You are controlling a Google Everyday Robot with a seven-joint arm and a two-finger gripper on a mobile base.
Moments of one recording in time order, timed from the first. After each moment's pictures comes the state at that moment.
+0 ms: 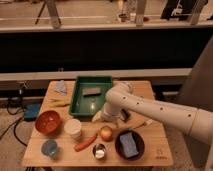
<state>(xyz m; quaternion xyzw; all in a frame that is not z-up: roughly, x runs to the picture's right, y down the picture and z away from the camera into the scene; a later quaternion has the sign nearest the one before) -0.001 0.194 0.779 -0.18 -0.33 -0.59 0.71</state>
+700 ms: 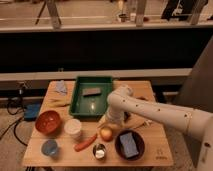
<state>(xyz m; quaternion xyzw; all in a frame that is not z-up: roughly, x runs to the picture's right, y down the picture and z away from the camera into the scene) 0.032 0.223 0.792 -0.22 -0.32 -0.61 0.69</state>
